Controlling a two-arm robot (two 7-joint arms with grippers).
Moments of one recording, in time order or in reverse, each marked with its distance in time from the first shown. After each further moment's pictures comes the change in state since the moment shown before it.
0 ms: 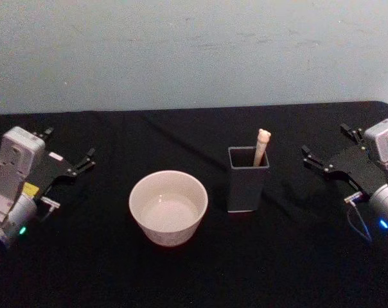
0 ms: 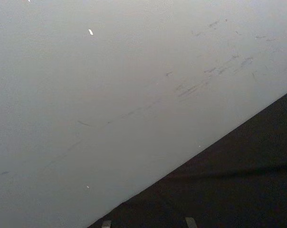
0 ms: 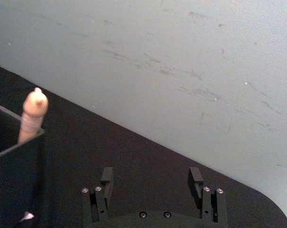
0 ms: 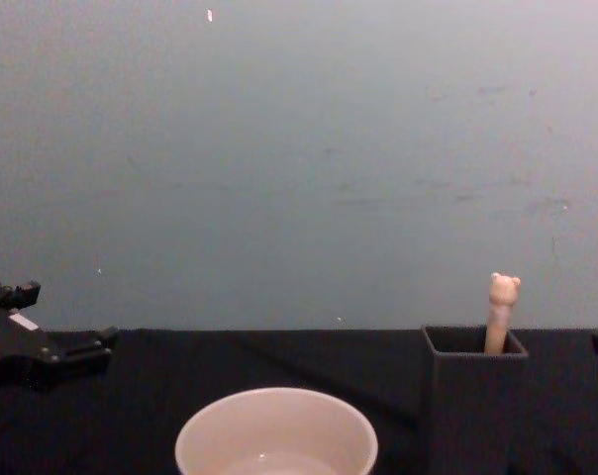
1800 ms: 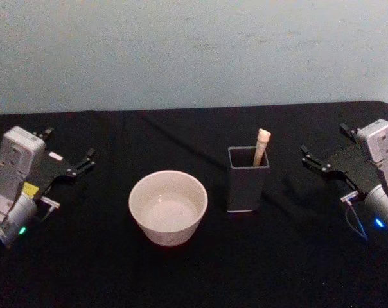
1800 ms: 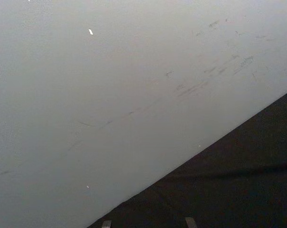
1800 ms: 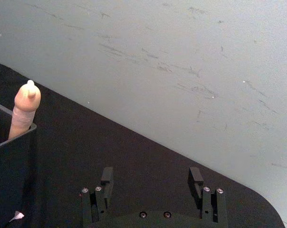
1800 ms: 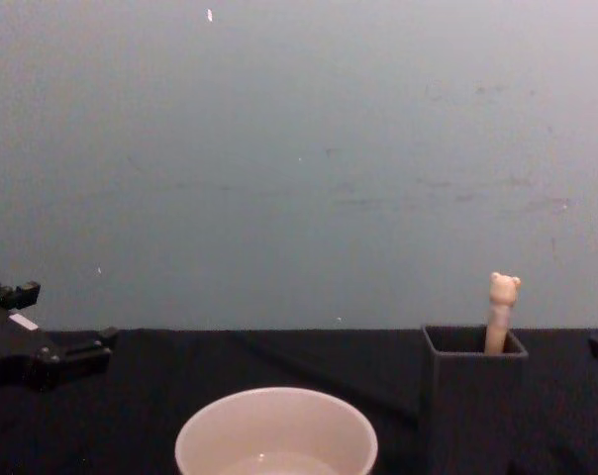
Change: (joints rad) left arm 0.000 0.000 0.000 0.000 0.000 0.000 0.000; right arm 0.024 -0.005 -0.031 0.022 -0.026 0.007 -0.043
